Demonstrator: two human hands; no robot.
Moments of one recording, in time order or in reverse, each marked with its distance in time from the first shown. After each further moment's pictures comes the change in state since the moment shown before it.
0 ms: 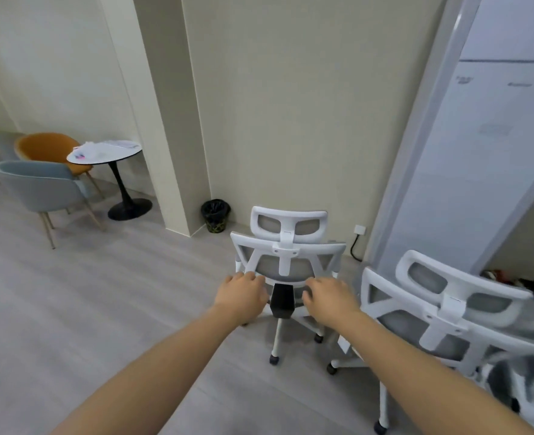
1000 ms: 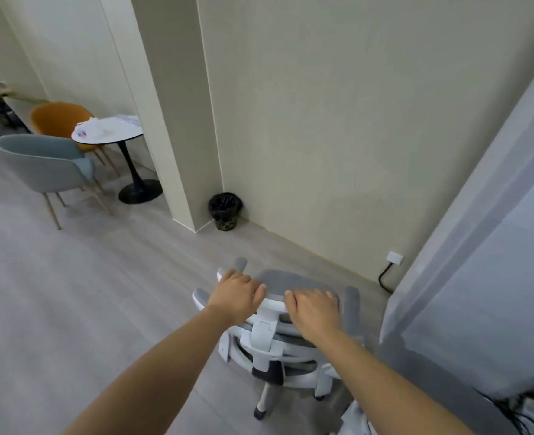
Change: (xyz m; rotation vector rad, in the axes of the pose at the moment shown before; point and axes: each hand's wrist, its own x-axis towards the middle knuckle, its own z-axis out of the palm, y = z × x) left_hand 0.391 -0.039 0.067 -0.039 0.061 -0.038; right_hand 0.379 0.131 0.054 -0.012 -0.010 -0.100
